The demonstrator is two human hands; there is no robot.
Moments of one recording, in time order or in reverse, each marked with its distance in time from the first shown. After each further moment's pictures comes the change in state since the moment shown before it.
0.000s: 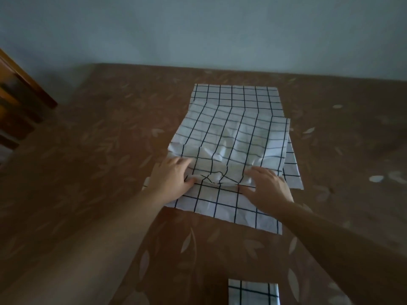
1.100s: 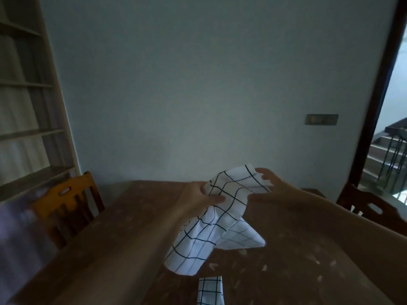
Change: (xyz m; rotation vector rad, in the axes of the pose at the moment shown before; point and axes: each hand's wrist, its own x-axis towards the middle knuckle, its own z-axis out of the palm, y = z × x) left_hand -0.280 0.273 -0.315 -1.003 0.204 0.062; right_hand -0.324 -0.038 -0.376 0.410 0.139 -0.146
